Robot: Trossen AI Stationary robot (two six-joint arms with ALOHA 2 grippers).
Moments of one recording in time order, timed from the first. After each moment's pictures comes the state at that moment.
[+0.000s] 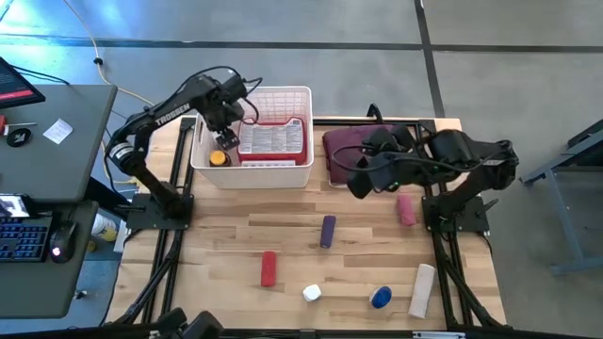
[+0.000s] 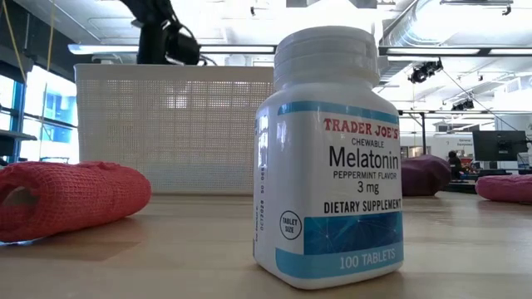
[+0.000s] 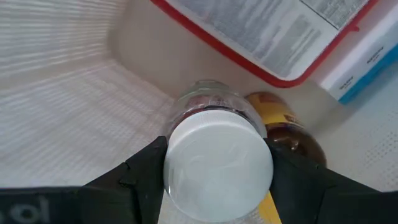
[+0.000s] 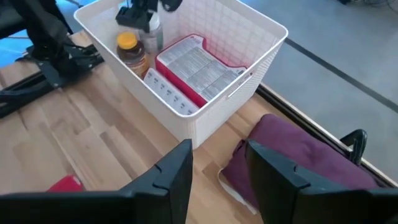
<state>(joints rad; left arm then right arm) 0.84 1.57 1.42 -1.38 -0.13 0.25 0.24 1.59 2.12 -1.49 0.69 0.80</state>
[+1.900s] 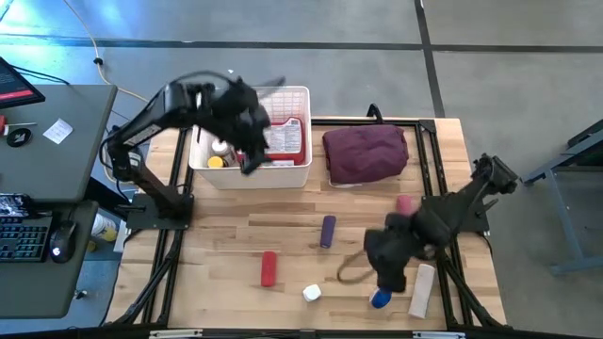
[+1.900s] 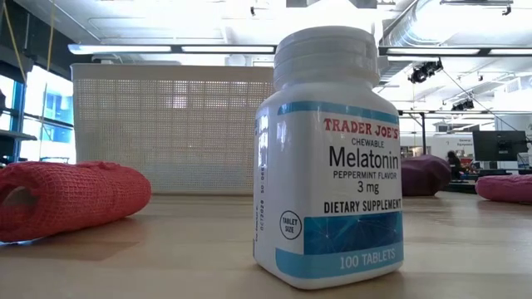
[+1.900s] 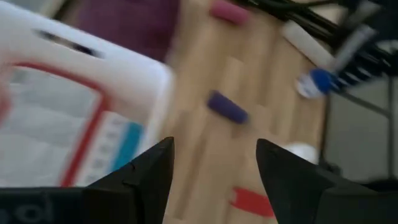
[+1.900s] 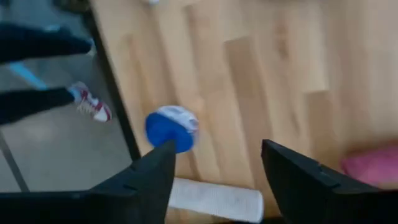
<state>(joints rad) 0.22 1.57 2.13 -1.44 0.16 -0.23 0.61 1.59 1.65 -1.39 -0.03 0.89</state>
